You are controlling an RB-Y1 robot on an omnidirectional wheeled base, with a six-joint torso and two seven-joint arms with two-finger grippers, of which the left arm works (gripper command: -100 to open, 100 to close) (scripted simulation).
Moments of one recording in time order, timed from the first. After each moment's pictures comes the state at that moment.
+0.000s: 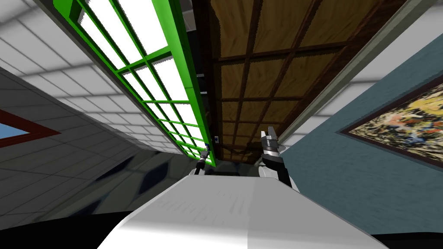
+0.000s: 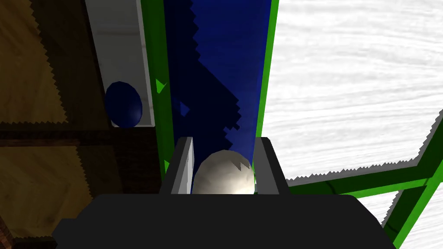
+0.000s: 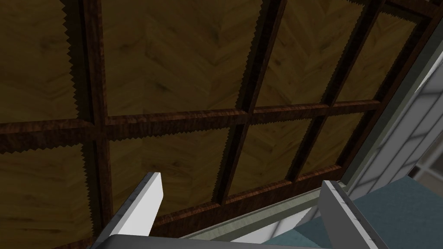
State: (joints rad) arm -0.08 0.00 0.28 -0.60 -0.38 -0.82 -1.32
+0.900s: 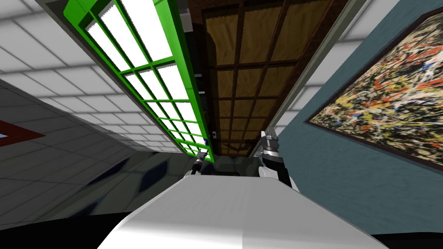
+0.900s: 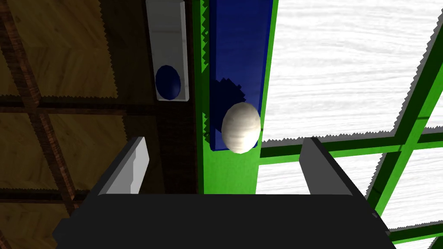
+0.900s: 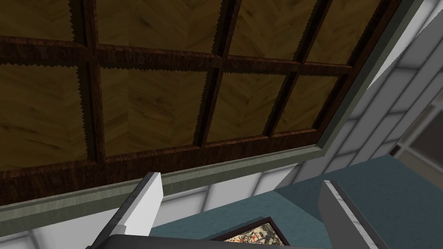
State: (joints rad) arm -0.06 0.08 0.26 -0.58 -0.39 -0.87 -1.26
